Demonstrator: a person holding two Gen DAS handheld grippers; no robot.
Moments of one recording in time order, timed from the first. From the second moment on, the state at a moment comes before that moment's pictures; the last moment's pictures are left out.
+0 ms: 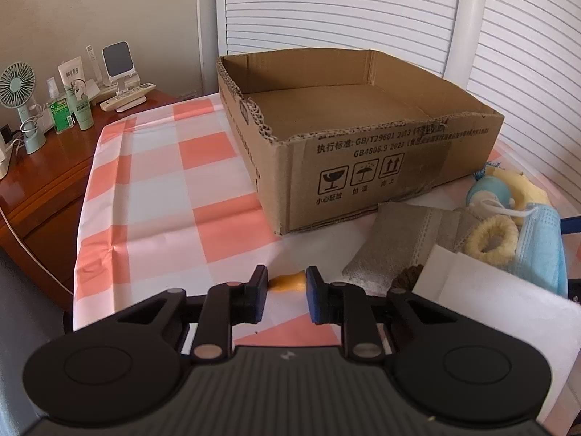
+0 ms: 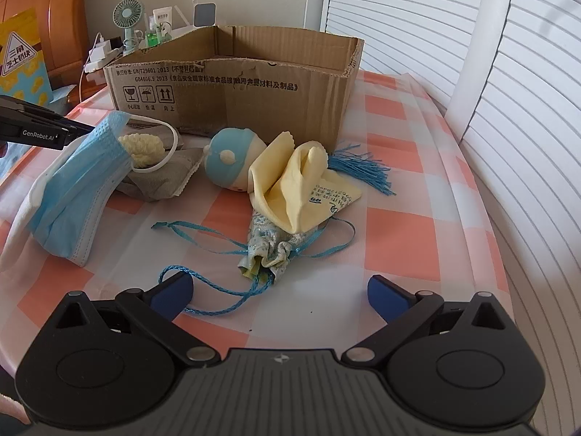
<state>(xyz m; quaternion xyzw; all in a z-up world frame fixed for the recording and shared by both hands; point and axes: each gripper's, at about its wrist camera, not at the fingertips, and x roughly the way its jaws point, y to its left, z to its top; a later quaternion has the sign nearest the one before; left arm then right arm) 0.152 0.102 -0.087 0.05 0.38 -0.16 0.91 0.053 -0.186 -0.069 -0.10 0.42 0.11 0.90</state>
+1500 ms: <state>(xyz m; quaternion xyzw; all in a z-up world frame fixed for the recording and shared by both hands) 0.128 0.101 -0.029 0.06 0.39 -0.18 0.90 0.082 -0.199 0.017 -0.12 0.35 0.16 0.91</state>
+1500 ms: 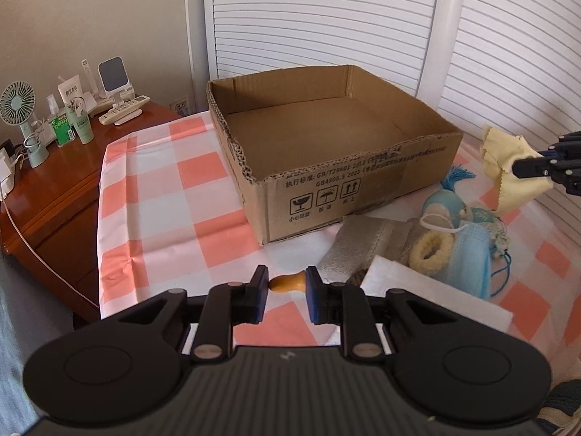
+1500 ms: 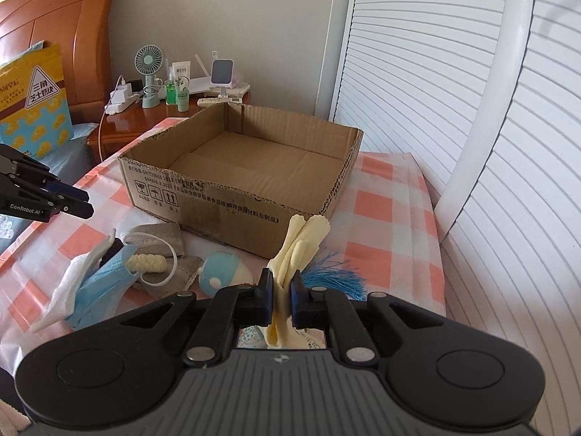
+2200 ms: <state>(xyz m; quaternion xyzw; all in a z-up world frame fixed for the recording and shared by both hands) 0.227 0.032 0.025 0.07 0.33 -0.20 0.92 0.139 -0.179 0.082 -0.13 0.30 0.20 0.92</state>
